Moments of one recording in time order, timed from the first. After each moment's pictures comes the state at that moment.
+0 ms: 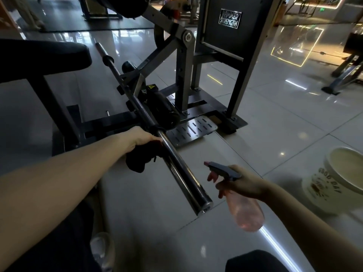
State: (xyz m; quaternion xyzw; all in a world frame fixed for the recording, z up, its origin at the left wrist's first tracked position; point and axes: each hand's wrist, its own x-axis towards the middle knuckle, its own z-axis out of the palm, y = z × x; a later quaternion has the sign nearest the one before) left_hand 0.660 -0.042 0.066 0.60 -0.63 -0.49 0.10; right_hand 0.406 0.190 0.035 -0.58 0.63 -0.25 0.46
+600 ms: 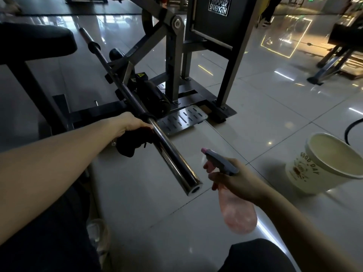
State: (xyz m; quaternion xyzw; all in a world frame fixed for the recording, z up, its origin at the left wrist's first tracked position) left_hand 0.662 -0.049 0.066 0.57 -0.66 -0.48 0.08; right_hand 0.451 0.250 0.064 -0.54 0.65 -0.35 0.39
